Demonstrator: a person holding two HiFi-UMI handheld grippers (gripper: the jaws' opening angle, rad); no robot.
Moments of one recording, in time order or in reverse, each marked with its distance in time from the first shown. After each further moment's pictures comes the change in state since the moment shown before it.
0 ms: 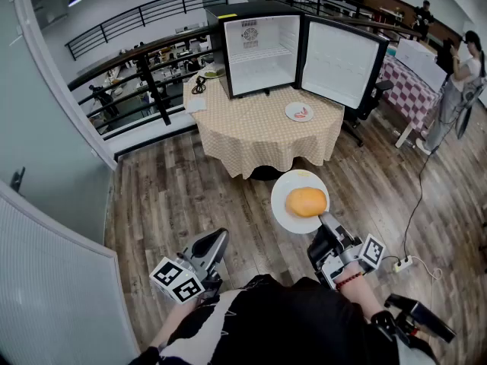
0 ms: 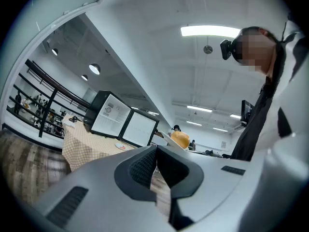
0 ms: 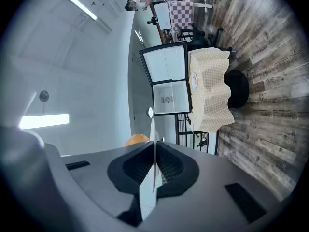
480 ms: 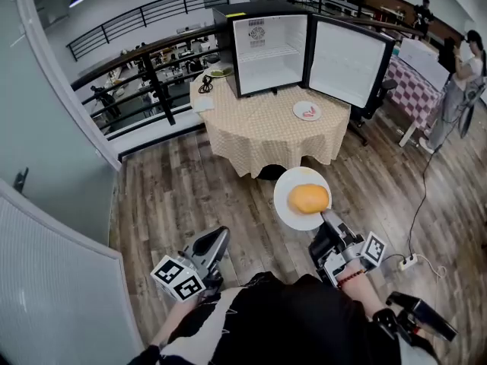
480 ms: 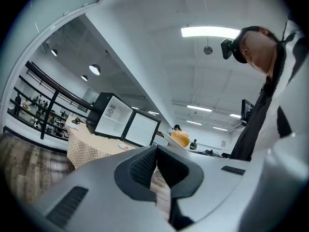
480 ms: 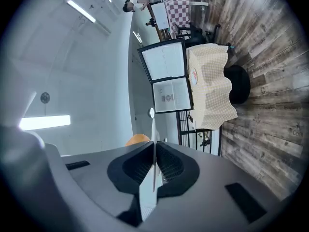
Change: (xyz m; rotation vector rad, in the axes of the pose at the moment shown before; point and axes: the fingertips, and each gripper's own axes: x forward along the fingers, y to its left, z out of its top) left arm -0.024 0.028 0.009 0.009 0.003 -0.005; right arm 0.022 -0.008 -0.026 0.014 -0.011 0.029
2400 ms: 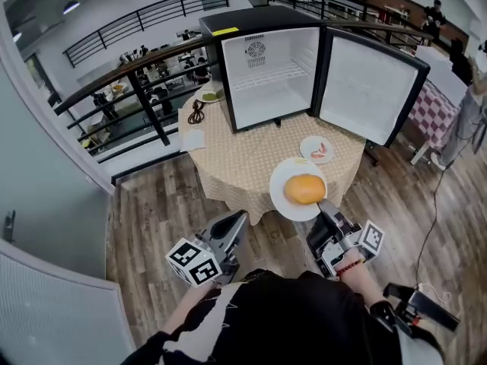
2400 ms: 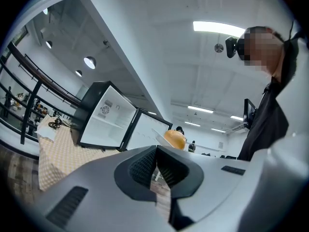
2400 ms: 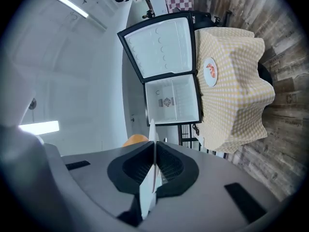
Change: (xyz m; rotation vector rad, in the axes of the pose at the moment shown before) left arm 0.262 0.165 0.068 0.005 -0.003 -0.072; right arm 0.246 -0.057 0.165 -0.005 0.030 0.006
